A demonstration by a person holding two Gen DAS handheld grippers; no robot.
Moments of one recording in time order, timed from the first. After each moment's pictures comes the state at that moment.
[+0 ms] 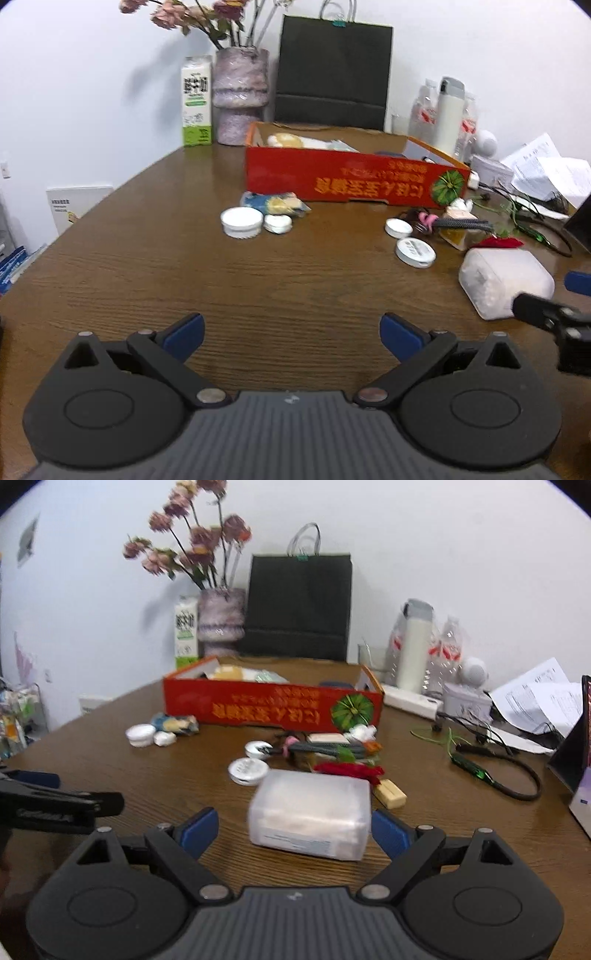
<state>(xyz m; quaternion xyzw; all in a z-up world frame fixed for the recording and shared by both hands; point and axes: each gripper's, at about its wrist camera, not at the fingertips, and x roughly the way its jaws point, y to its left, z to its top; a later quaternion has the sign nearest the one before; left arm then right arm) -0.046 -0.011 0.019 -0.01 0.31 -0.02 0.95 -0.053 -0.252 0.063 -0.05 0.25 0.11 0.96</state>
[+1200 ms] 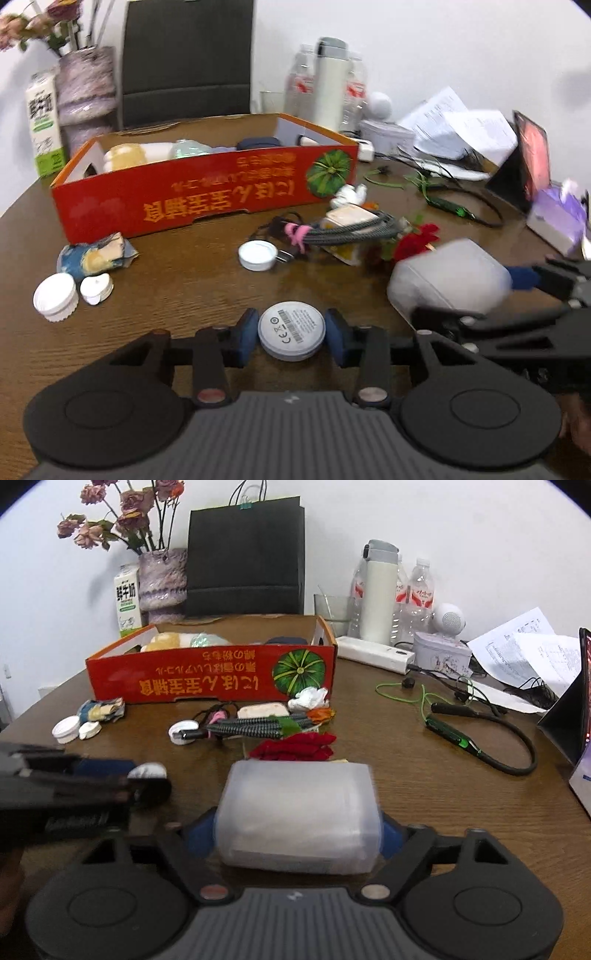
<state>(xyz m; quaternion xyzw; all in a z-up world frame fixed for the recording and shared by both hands) 0.037 -0.090 0.019 0.05 0.32 -0.20 0.92 0.018 -0.278 0.042 -0.02 0.32 0.06 0.94</state>
